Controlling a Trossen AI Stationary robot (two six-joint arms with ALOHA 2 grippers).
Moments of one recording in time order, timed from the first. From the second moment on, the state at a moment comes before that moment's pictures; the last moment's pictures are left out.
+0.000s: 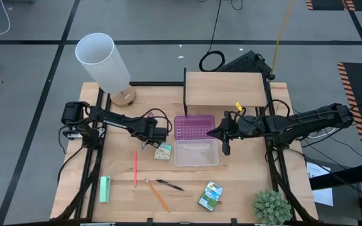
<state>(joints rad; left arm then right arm) 0.00 1.71 1.00 -0.92 -0.27 -1.05 0.12 1.04 0.67 -0.05 0.16 0.24</state>
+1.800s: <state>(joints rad) 0.00 1.68 0.90 -0.76 -0.19 -0.91 0.15 1.04 0.67 -0.05 0.16 0.22</state>
